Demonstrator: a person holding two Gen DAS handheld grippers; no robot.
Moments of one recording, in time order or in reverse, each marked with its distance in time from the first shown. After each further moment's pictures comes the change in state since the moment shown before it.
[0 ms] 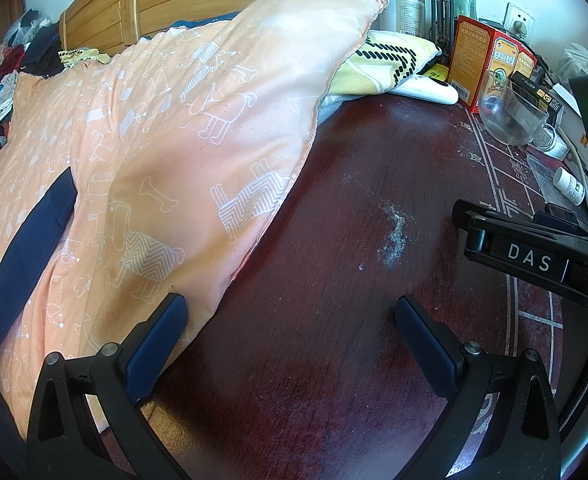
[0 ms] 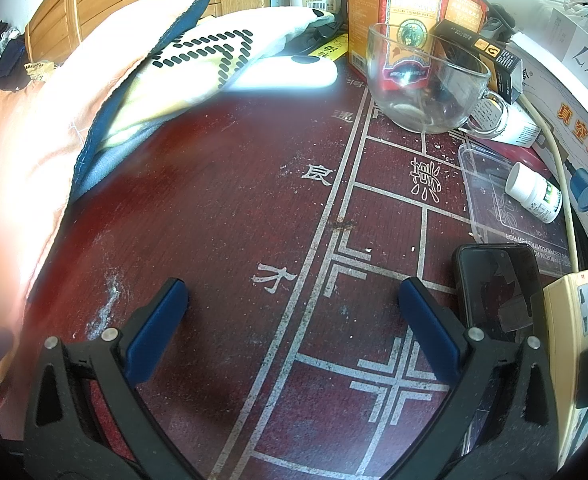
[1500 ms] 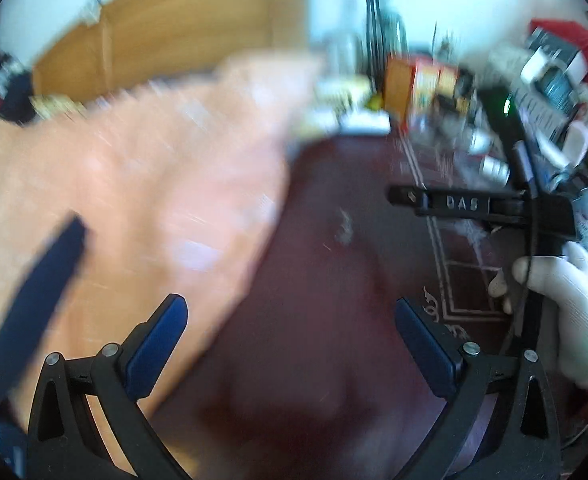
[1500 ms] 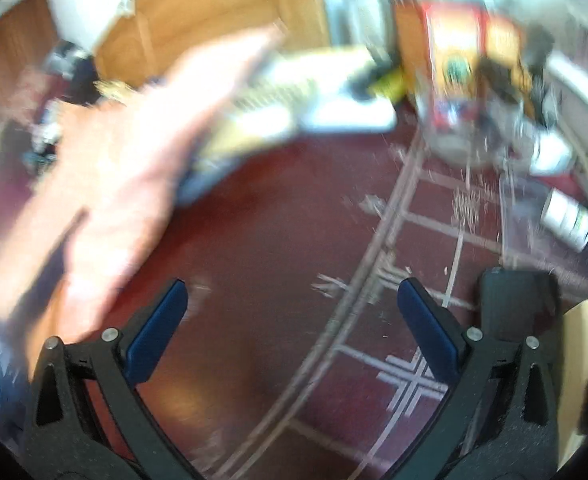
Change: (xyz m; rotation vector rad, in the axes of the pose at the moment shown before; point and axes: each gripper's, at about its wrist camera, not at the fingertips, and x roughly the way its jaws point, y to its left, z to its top) left arm -0.116 0.042 -0.035 0.087 -0.182 -0.153; right arm -0.052 -0.009 0.003 -0.062 -0.133 0.331
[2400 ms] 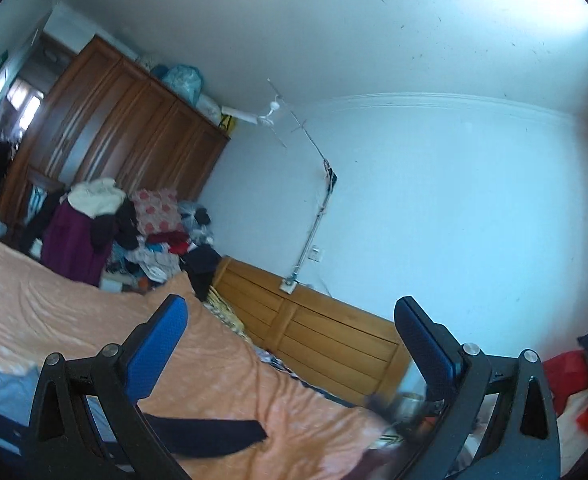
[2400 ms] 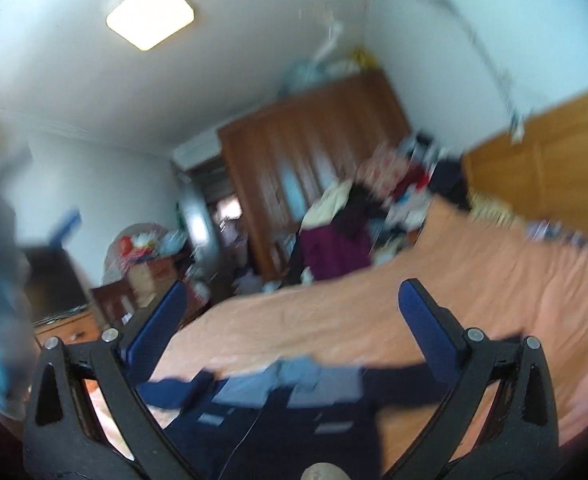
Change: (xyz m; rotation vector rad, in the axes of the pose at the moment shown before) left arm -0.558 0.097 -0.102 -0.437 -1.033 0.294; right arm -0.104 0.342 -0.016 -0.409 -0.334 1.122
